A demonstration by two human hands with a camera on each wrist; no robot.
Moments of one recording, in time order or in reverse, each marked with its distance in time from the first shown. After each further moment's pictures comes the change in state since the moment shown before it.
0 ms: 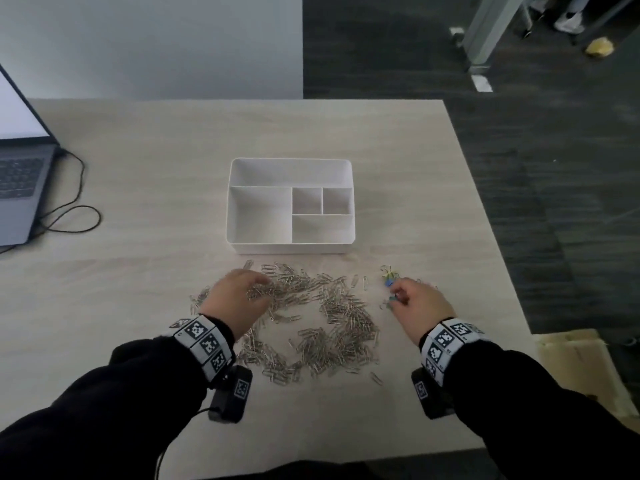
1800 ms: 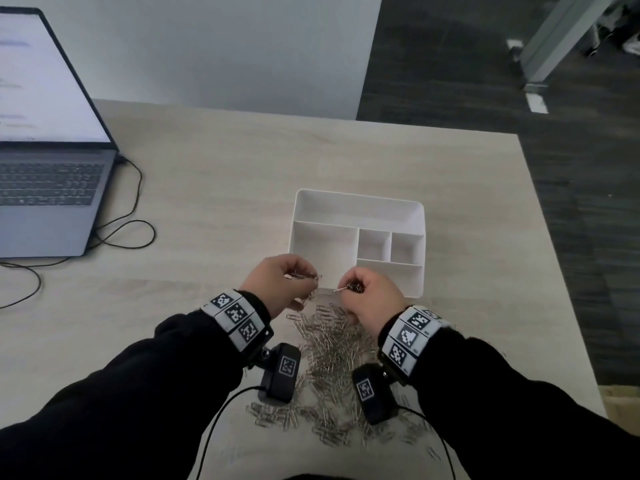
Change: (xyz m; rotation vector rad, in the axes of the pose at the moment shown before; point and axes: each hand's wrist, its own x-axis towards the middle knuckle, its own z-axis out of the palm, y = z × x) left_hand 0.083 -0.011 -0.071 -0.663 -0.065 -0.128; right_hand 0.055 -0.199 0.013 0.468 -0.182 -0.109
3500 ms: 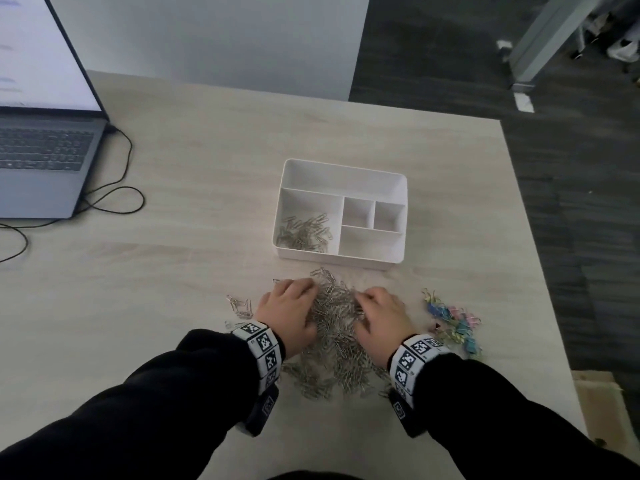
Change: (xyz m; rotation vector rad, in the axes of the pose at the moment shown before) left_hand -0.054 -0.076 0.074 1.014 -0.117 0.228; right_hand -0.049 0.113 0.005 -0.710 -0.047 -0.190
